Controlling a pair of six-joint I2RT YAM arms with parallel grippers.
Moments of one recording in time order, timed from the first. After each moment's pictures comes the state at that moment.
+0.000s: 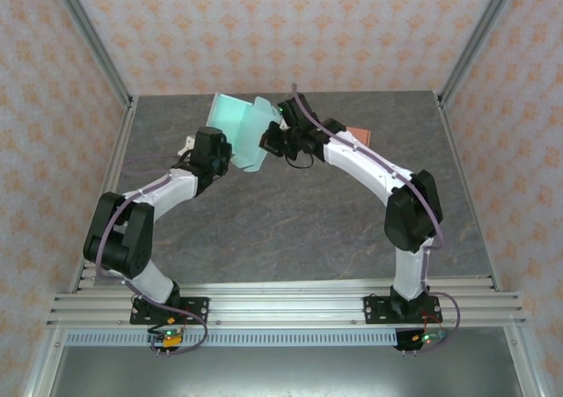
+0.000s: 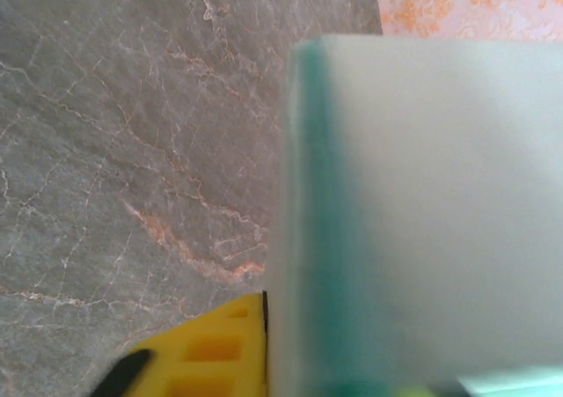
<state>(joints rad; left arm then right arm) -0.26 1.61 0.95 0.01 -0.14 -1.49 0.66 1.92 1.74 -0.58 -0.27 0.91</state>
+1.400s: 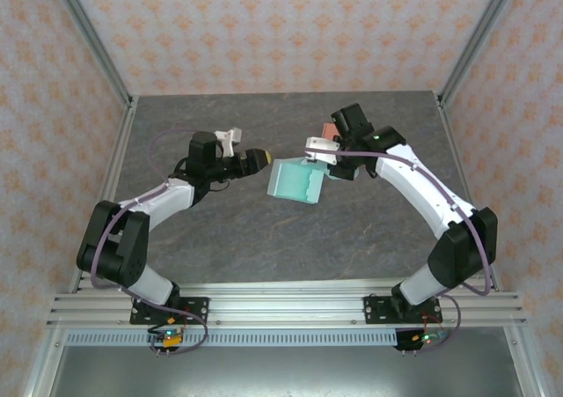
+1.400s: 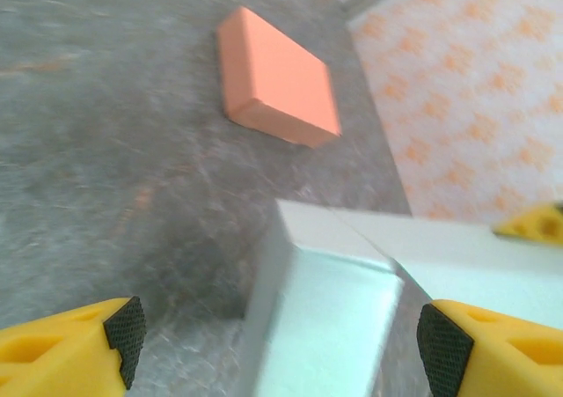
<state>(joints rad) -0.27 1.53 0.84 0.19 0.66 -0.64 0.48 1.53 1.43 -0.92 -0.03 -0.97</state>
